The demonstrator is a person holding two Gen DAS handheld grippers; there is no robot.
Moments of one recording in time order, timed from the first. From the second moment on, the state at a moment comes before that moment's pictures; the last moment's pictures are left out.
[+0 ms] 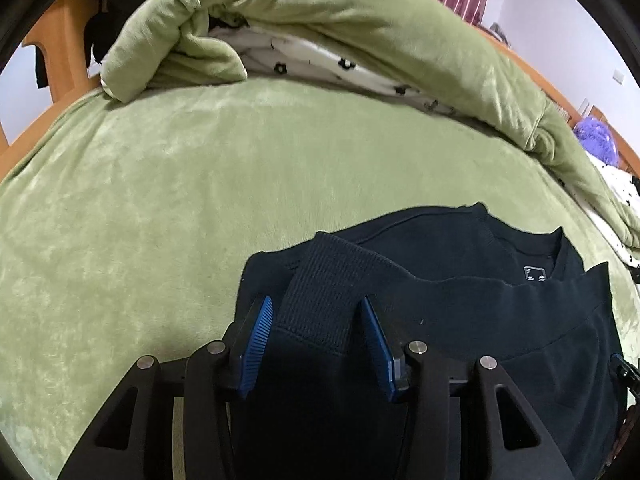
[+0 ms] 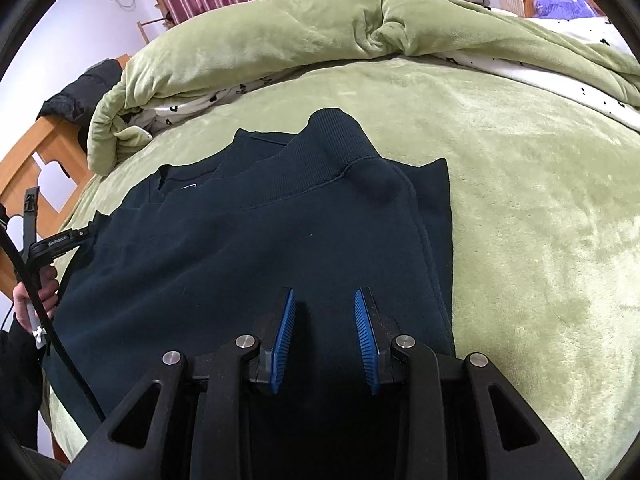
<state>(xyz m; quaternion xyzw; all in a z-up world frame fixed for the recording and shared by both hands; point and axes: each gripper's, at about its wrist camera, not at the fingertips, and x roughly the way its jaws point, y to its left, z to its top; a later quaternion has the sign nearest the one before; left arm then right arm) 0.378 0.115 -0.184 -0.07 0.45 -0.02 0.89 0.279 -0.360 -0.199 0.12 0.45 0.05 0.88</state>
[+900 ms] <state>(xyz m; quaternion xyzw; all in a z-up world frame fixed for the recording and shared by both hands) 0.313 0.116 -0.159 -0.07 0.44 0.02 0.89 0.247 -0.350 -0.170 0.07 0.45 0.02 0.89</state>
